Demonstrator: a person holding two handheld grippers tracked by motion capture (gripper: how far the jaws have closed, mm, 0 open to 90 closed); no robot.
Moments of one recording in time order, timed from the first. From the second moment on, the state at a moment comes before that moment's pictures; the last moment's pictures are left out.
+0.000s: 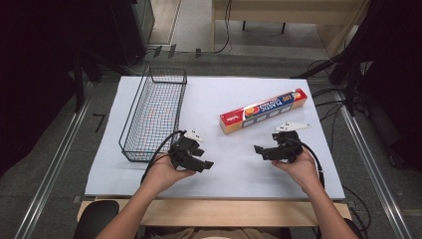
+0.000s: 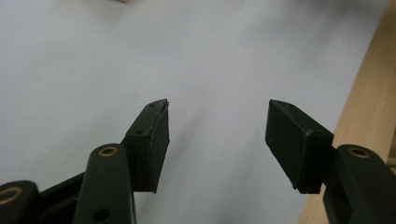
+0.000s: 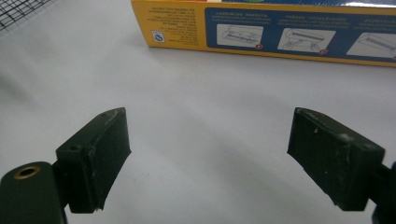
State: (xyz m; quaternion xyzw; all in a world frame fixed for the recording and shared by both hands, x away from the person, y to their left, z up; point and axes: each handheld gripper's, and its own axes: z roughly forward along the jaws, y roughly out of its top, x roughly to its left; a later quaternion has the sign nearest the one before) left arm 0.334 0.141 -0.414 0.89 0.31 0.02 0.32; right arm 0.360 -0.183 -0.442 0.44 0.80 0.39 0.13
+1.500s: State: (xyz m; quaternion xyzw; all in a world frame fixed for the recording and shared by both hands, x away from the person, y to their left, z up) left arm 0.336 0.143 -0.412 0.90 0.30 0.04 0.33; right arm 0.362 -0.185 -0.433 0.38 0.84 0.38 0.13
